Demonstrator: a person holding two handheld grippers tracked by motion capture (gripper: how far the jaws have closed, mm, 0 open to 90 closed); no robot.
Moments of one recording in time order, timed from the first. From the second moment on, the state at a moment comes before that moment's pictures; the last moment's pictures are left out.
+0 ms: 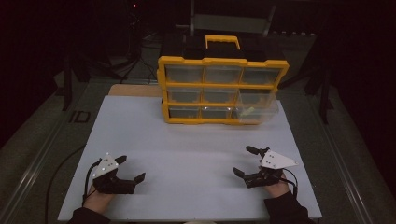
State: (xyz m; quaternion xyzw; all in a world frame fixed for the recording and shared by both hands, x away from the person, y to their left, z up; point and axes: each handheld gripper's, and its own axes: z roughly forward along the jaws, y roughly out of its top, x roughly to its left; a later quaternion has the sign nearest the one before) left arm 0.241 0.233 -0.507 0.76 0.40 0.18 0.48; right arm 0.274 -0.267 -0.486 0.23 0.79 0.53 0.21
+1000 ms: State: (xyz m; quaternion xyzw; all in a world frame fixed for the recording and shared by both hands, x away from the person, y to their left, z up) left arm 0.231 0.247 -0.516 0.70 0.46 0.29 0.47; right arm 0.272 -0.267 -0.487 0.23 0.79 0.53 0.21
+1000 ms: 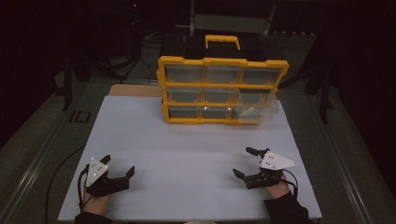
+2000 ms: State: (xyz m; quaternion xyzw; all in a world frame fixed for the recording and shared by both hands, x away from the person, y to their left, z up) left arm 0.232 0.244 -0.514 0.70 0.45 0.29 0.48; right arm 0.242 -0.264 -0.423 0.23 0.76 0.55 0.26
